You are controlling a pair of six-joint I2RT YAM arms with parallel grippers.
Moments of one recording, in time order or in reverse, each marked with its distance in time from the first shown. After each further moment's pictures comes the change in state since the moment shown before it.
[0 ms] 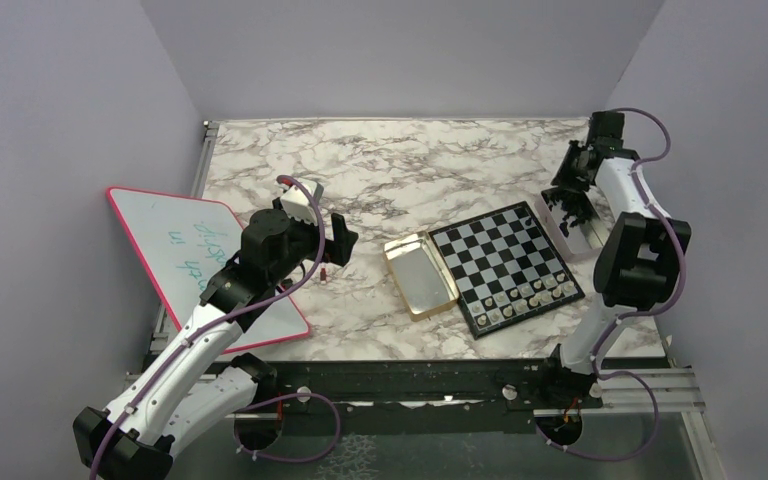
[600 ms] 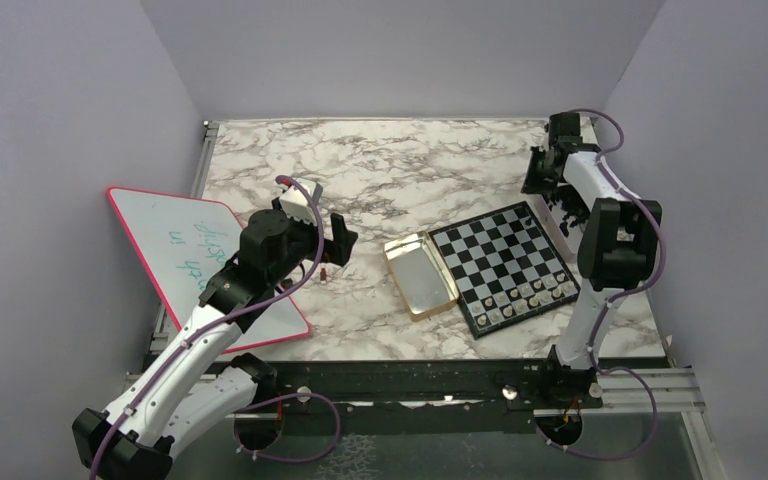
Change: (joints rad) left arm 0.000 -0.006 0.000 0.000 0.000 0.000; right arm 0.145 0.141 0.079 -0.034 -0.019 -0.048
